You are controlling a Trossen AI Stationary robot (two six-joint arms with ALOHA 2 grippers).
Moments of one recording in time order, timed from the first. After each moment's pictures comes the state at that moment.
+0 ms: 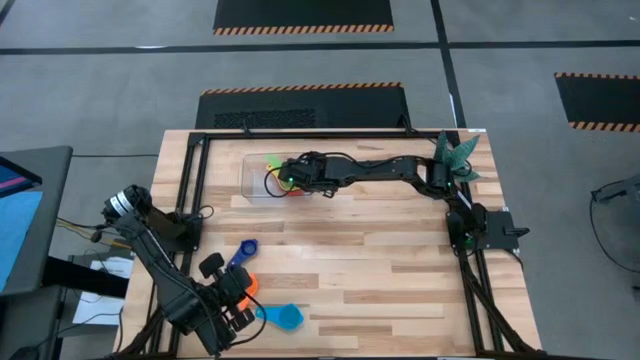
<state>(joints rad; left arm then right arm) -0.90 1.69 1.48 -1.38 -0.50 -1.49 -0.16 2.25 1.91 -0.66 0.35 1.60</state>
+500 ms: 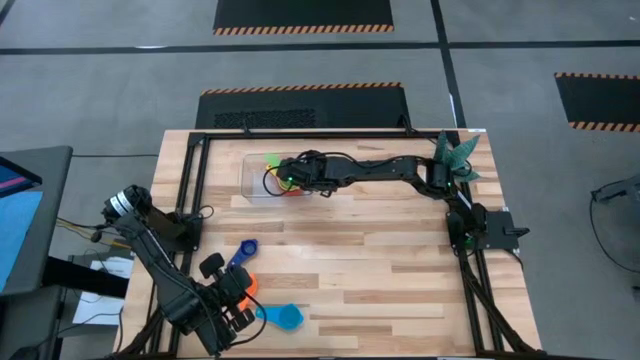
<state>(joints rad) -0.90 1.69 1.48 -1.37 -0.50 -1.49 -0.16 2.25 1.91 -0.62 0.37 1.62</state>
